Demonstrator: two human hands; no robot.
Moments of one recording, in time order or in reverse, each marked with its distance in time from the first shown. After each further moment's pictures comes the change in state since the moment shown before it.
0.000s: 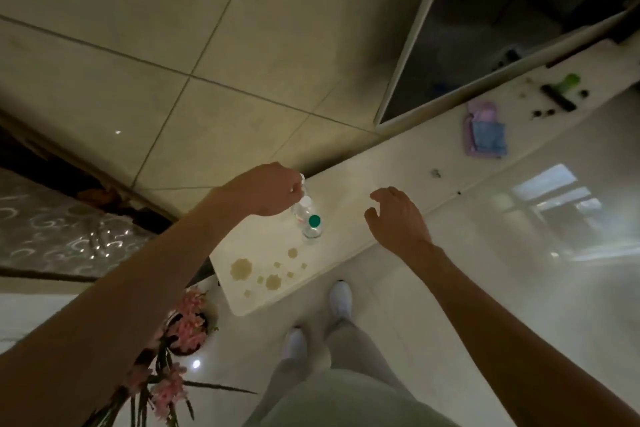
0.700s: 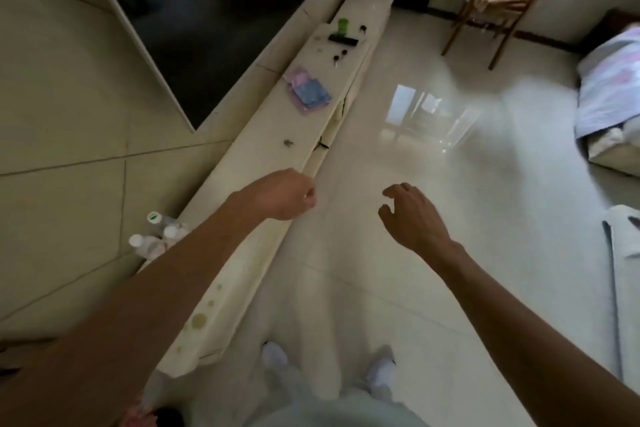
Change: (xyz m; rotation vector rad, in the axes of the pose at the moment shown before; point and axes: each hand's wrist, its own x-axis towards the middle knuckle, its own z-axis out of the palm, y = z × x) left_hand -0.037 0.314 0.055 0.247 -0.190 0.560; right_hand -0.263 0.205 -0.056 0.045 0.321 0.490
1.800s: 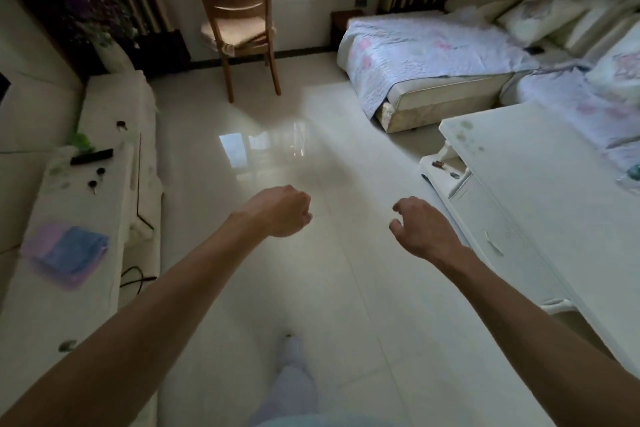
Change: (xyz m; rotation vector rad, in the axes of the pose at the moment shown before) left_hand 0.372 0.446 -0.056 0.485 0.004 0.643; right_hand 0.034 0.456 -0.178 -0.018 0.201 0.689
